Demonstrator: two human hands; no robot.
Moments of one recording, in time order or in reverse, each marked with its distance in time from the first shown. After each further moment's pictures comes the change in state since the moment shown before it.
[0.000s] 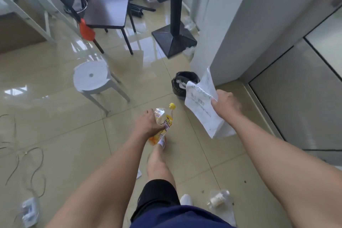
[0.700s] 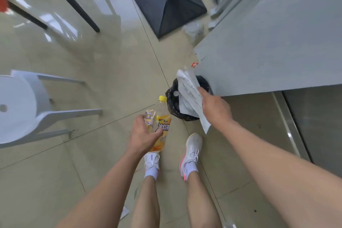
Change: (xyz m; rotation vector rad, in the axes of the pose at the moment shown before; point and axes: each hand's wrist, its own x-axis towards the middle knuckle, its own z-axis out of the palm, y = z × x) left_hand 0.477 -0.009 0.095 -0.485 -0.115 -0.246; right_hand 0.498 -0.051 0.222 -0.098 -0.197 -0.106
